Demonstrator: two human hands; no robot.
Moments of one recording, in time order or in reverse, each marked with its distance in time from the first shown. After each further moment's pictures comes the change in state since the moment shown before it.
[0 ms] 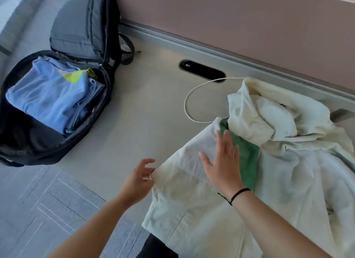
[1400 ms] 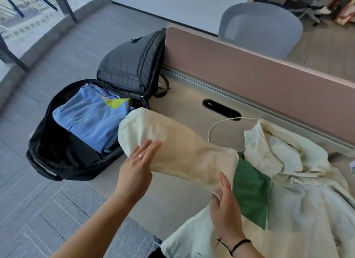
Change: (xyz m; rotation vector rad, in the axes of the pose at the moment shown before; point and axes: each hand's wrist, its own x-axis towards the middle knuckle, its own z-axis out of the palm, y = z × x) left_hand -0.025 0.057 -0.146 0.565 0.642 0.701; right_hand -0.075 -0.118 0.010 0.428 0.019 0.108
